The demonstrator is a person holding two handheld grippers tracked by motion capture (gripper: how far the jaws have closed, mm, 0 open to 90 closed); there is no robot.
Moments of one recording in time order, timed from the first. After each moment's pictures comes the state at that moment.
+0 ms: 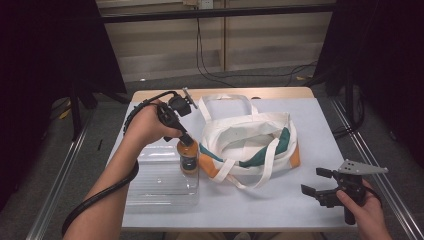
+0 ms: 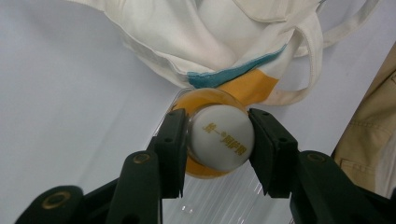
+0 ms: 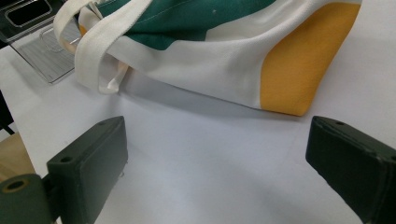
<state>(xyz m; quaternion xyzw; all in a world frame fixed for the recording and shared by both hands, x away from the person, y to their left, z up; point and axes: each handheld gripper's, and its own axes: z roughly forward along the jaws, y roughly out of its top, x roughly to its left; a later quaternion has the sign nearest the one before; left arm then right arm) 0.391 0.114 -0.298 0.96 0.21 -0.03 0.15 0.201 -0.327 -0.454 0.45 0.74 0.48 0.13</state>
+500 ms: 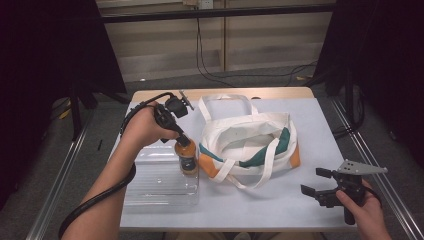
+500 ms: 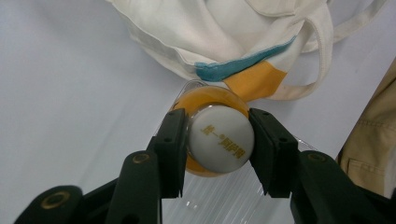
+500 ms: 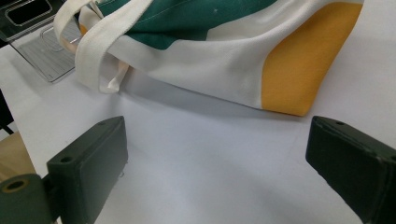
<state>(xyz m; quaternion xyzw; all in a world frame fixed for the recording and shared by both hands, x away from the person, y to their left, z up) 0.389 0.122 -0.301 0.96 0.21 -0.02 0.16 0.201 -0.326 -0.454 0.45 0.74 0.48 0.13</state>
